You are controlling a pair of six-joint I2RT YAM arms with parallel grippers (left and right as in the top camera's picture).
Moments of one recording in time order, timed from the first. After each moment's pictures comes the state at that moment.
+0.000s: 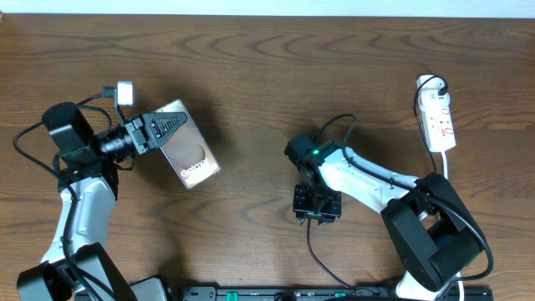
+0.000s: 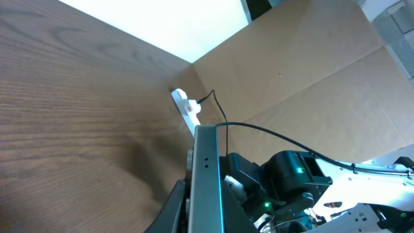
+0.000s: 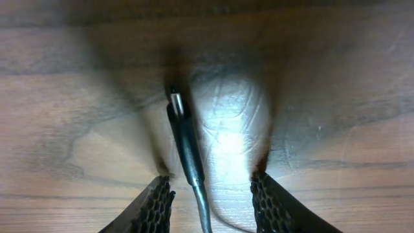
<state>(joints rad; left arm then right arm) 0.38 1.43 0.74 0.29 1.48 -0.56 0.65 1.85 1.05 -0.94 -0.25 0.77</state>
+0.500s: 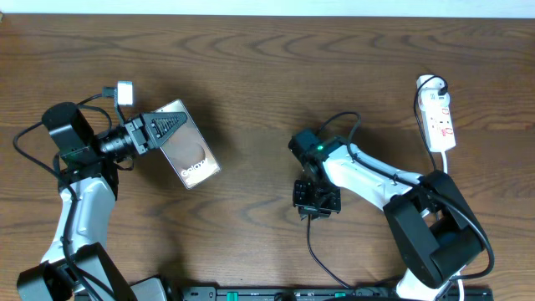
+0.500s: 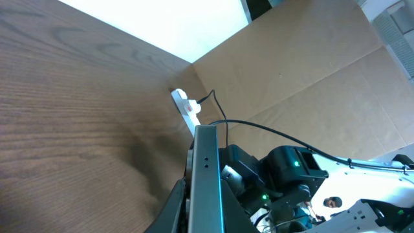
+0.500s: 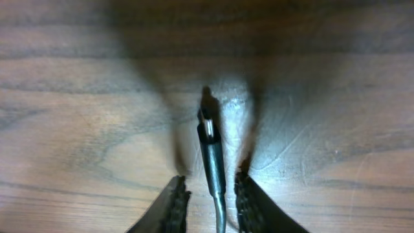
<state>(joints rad) 0.38 1.43 0.74 0.29 1.48 -0.56 0.61 1.86 1.05 -0.90 -0.29 0.72</state>
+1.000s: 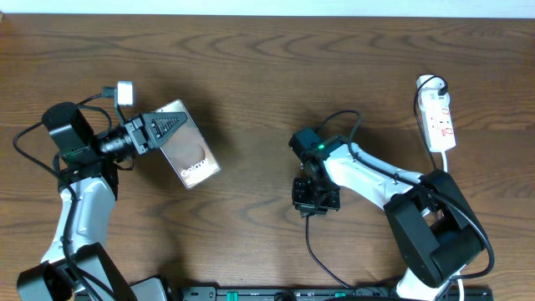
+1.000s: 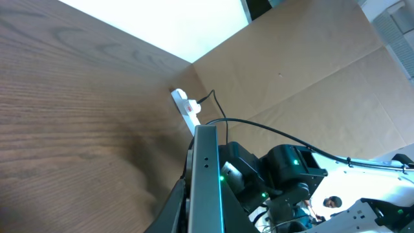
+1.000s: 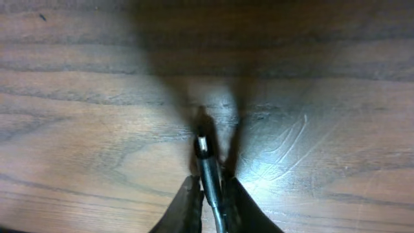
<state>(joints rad) 0.38 1.43 0.74 0.29 1.48 -0.56 0.61 1.86 1.05 -0.88 -0.31 0.69</state>
